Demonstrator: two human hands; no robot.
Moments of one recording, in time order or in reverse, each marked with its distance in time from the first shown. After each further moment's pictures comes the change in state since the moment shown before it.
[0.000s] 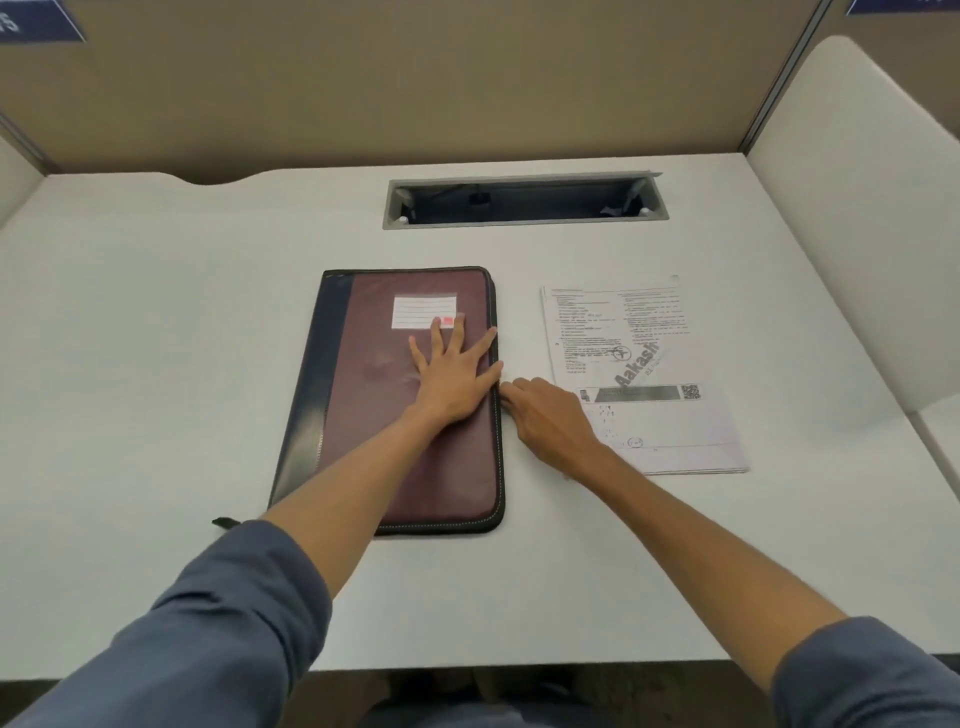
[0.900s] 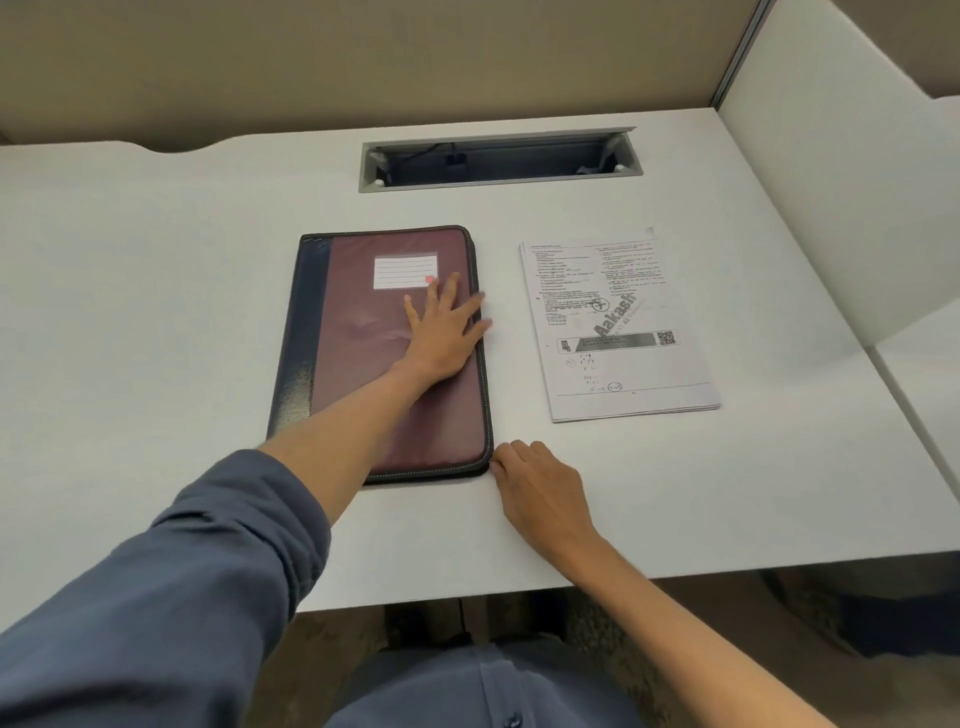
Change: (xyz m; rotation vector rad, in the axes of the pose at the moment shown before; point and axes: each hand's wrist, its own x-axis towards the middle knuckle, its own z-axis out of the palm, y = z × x) left_hand -0.010 0.007 -0.006 -0.072 -0.002 0.130; right_hand -0.131 -0.075 0.008 0.015 0.054 0.205
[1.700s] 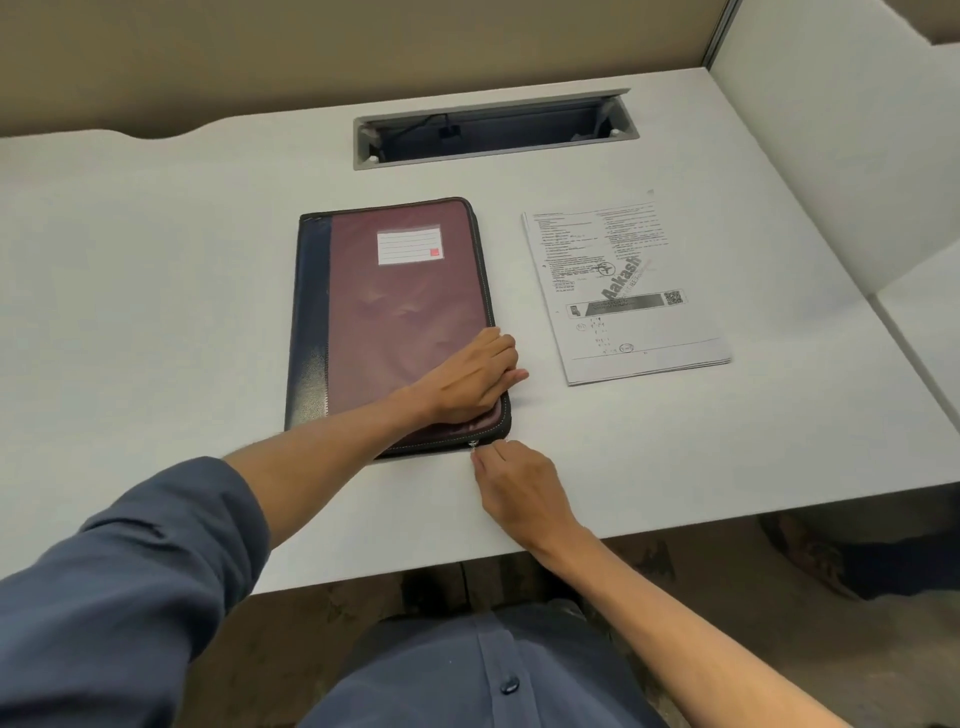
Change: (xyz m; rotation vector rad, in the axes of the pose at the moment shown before) left_hand -0.078 0.006 0.011 -0.024 -0.039 0.641; right_hand -0.015 -0.049 0.024 0.071 0.107 -0.092
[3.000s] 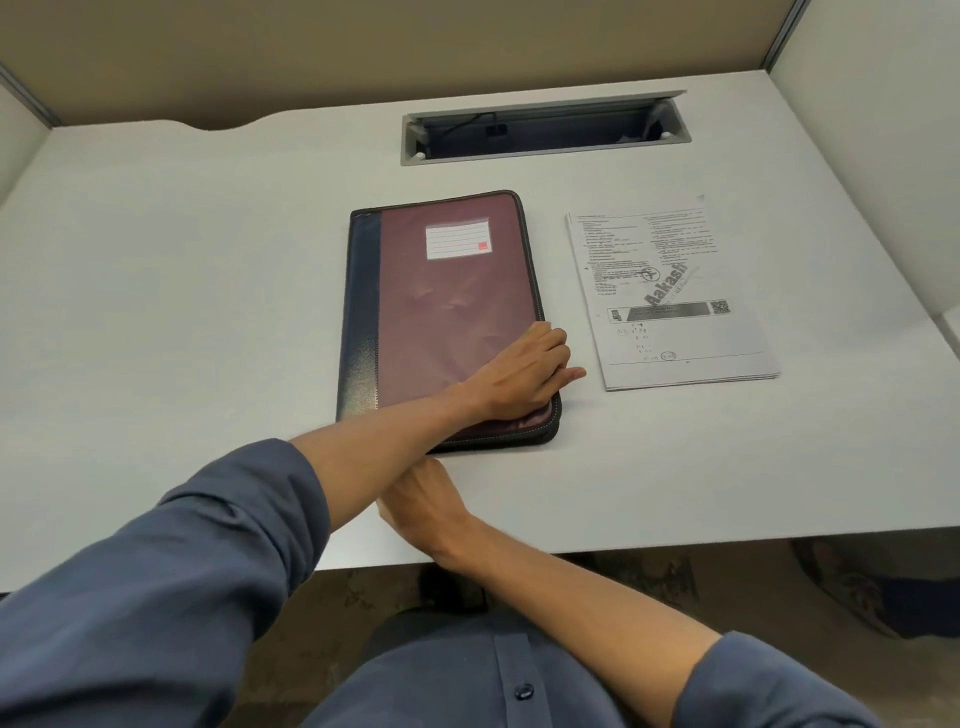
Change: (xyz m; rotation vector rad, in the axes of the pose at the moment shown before) left_hand 0.010 0.020 -0.005 -0.060 0.102 -0.029; right_hand 0.042 -0.110 0.044 0.251 -0.247 -0.166
